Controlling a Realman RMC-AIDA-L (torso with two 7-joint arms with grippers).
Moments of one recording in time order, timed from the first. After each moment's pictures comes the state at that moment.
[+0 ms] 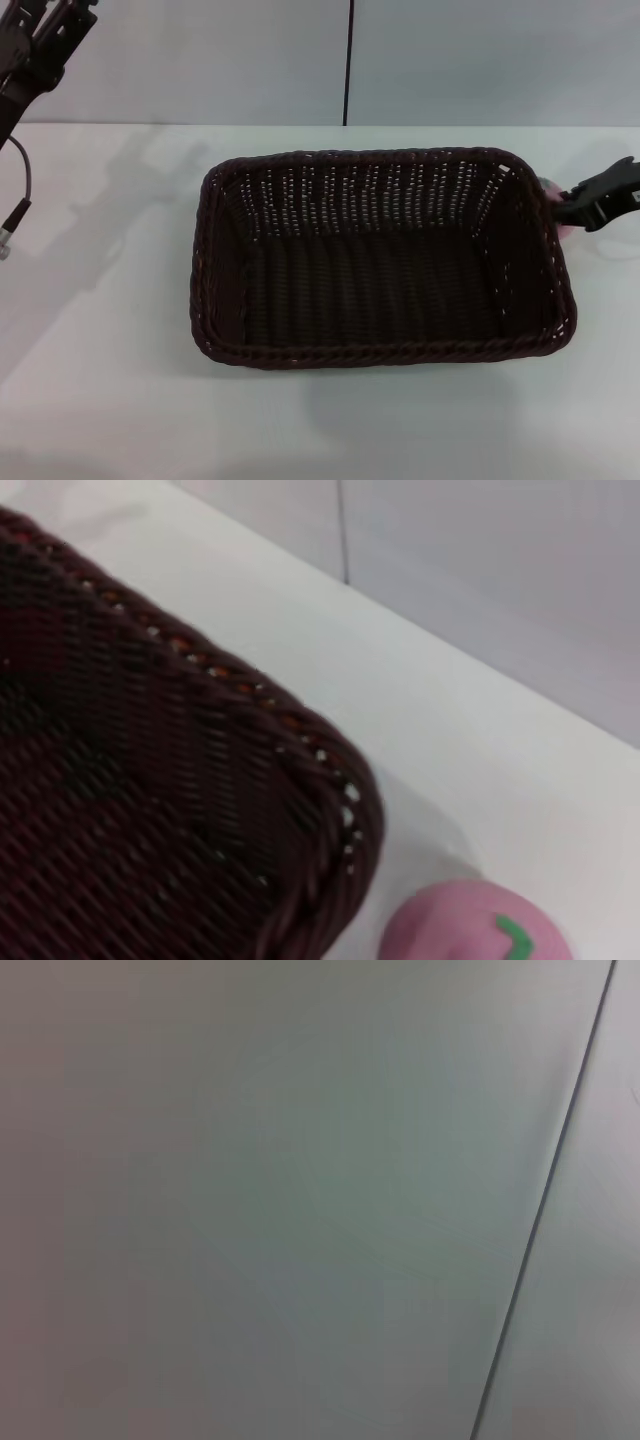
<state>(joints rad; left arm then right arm) -0.41 -2.06 0.91 0.26 0.84 1.62 -1.05 0.69 2.06 -0.76 -0.90 -2.60 -1.35 1.92</state>
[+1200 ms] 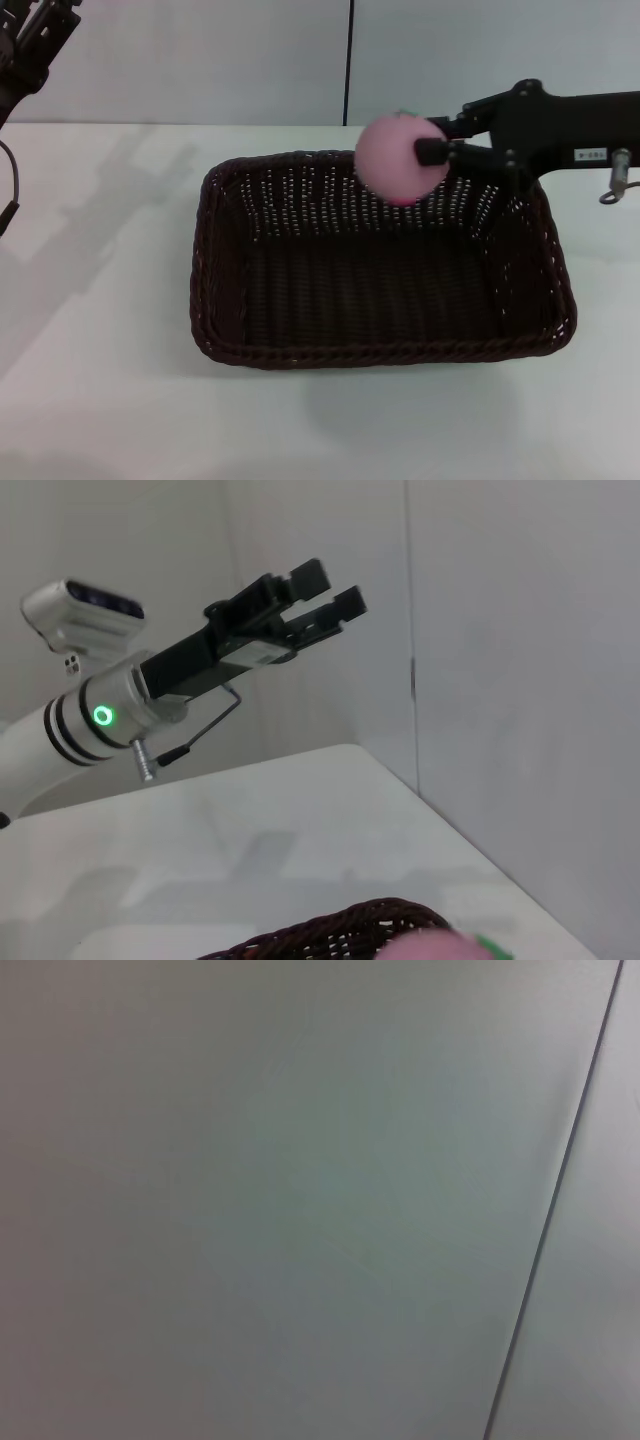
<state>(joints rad) -0.40 -2.06 0.89 0.26 0.84 1.63 -1.05 0.49 2.07 -1.05 -1.17 -1.84 -1.53 1.72</state>
